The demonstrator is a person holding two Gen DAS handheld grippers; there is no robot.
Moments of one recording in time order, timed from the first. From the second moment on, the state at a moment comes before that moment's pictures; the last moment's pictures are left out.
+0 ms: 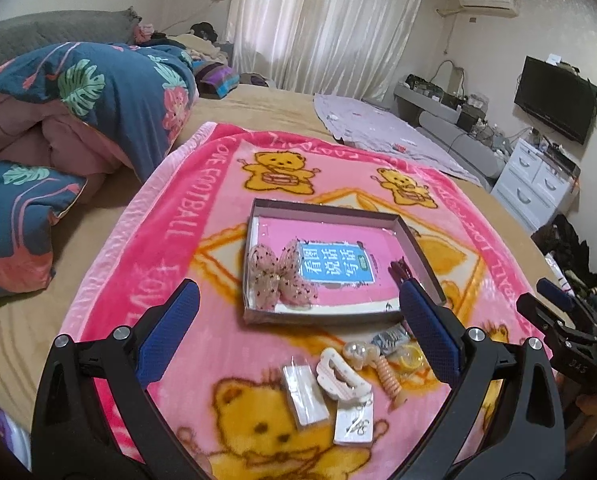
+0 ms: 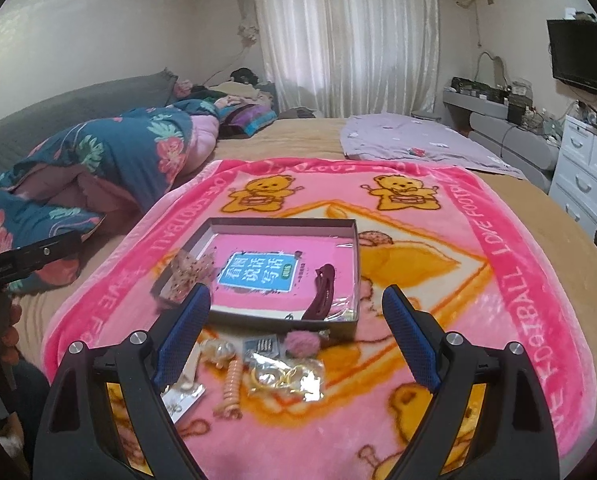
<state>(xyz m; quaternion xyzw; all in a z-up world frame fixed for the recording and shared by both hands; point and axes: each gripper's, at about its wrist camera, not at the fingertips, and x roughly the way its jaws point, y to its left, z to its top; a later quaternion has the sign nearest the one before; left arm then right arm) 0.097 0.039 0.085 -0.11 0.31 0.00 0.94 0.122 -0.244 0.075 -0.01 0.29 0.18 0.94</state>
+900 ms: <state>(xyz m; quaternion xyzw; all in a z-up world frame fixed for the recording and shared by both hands) 0.075 0.010 0.036 -0.06 0.38 -0.02 0.92 0.106 -0.258 0.040 -0.03 0.33 0.18 0.92</state>
